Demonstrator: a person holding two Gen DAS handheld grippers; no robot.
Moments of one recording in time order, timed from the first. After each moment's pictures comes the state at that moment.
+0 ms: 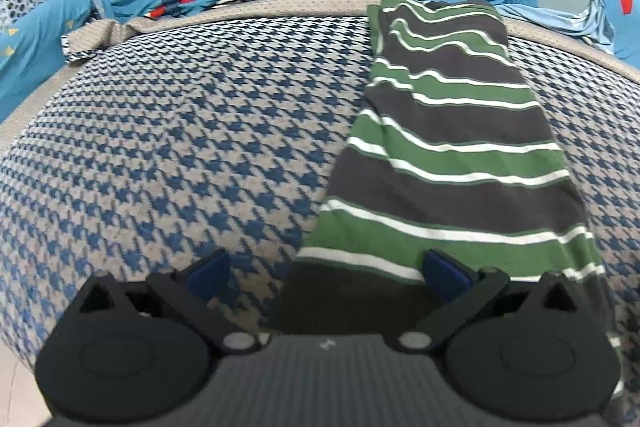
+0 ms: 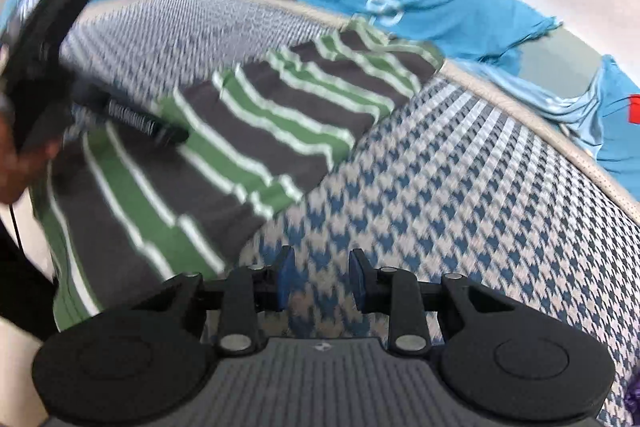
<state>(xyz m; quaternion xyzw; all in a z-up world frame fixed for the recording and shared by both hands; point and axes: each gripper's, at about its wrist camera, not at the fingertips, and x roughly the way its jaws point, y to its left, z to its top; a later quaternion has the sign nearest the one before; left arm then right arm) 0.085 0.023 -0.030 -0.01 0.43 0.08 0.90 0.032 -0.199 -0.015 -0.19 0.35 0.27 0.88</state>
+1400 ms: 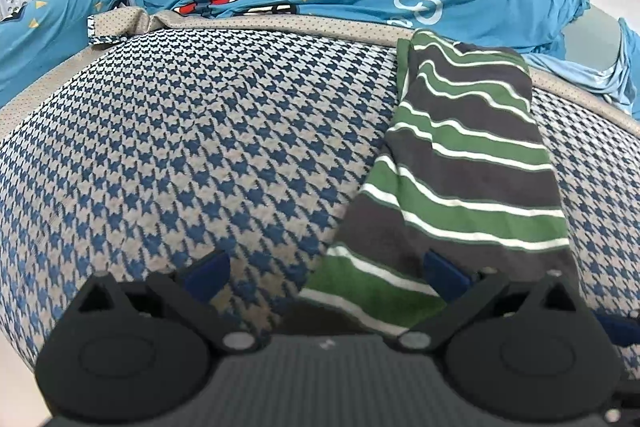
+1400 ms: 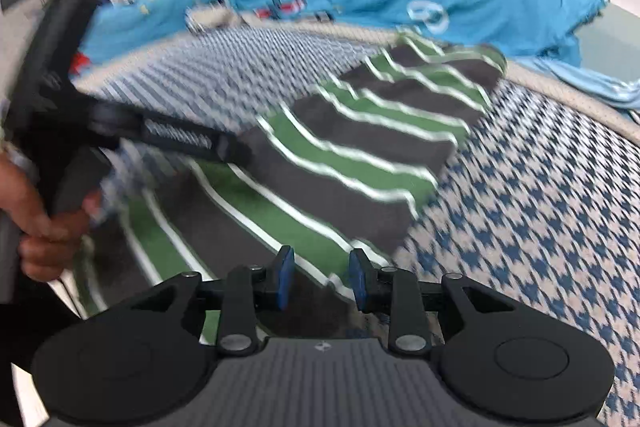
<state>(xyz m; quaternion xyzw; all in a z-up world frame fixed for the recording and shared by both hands) 0.096 0.031 -0.014 -0.08 0.40 0.11 0.90 0.066 -0.161 -0.032 -0.11 0.37 0.33 0.86</state>
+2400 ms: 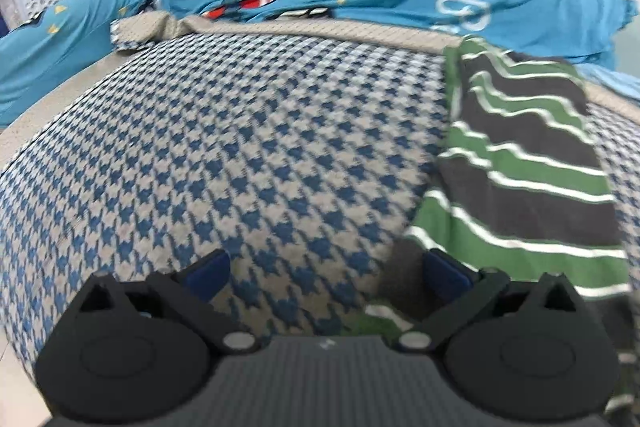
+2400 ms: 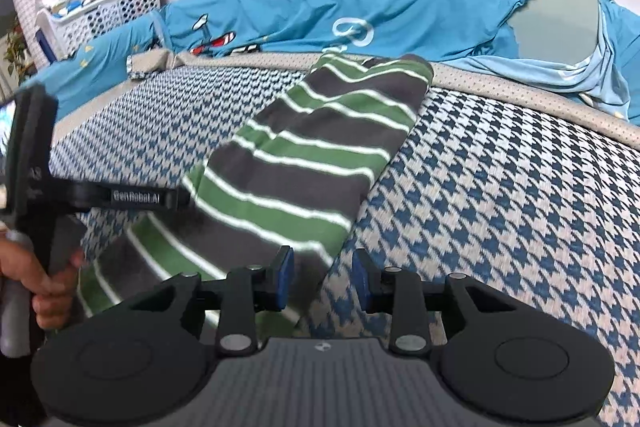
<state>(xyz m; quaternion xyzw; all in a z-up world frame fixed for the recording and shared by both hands) 0.124 0.050 -0.026 -0.05 0.41 0.18 0.89 0.111 -0.192 -0.014 -0.04 0.36 0.27 0.89</state>
